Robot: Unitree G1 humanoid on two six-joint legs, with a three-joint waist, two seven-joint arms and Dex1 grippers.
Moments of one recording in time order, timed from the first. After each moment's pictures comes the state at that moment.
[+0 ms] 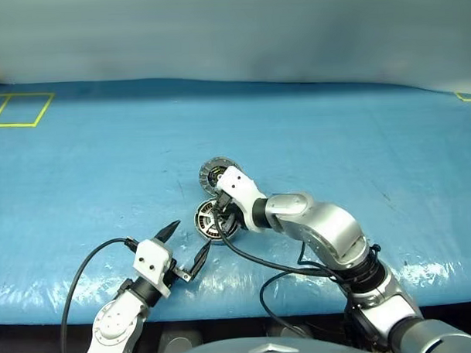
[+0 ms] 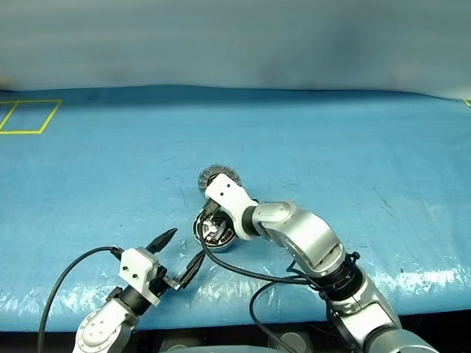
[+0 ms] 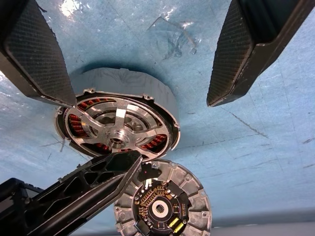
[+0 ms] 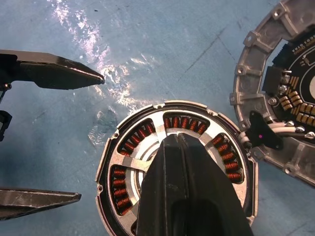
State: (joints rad) left arm 0.48 0.32 -0.13 -0.40 -0.16 -0.08 -0.45; right arm -0.47 -0.26 0.43 -0.41 0.30 1.18 0.46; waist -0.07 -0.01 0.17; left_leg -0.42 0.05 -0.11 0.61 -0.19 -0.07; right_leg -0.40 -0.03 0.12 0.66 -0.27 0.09
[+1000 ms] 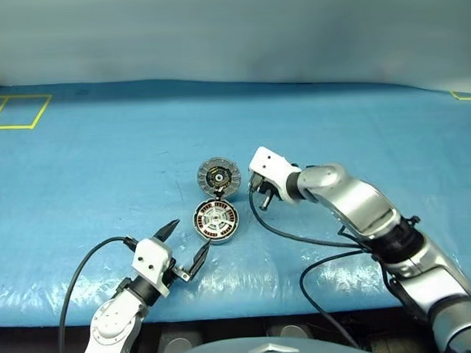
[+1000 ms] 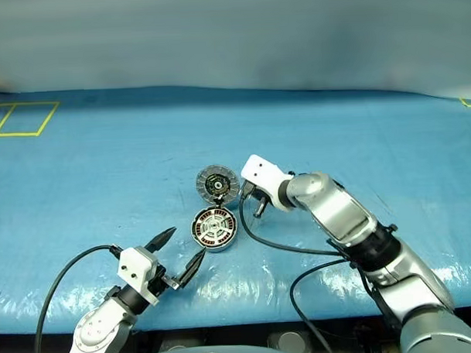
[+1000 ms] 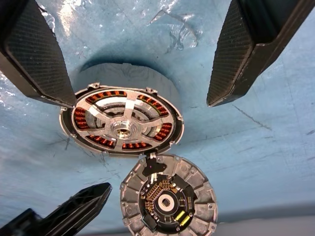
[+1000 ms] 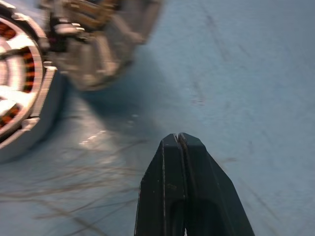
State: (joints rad) left arm 0.47 0.33 -0.12 -0.41 -0.16 -0.07 -0.46; right arm -0.69 -0.55 0.51 -0.16 0.12 1.00 0.56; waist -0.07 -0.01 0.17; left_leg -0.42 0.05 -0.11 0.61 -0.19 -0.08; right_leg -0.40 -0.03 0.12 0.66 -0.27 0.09
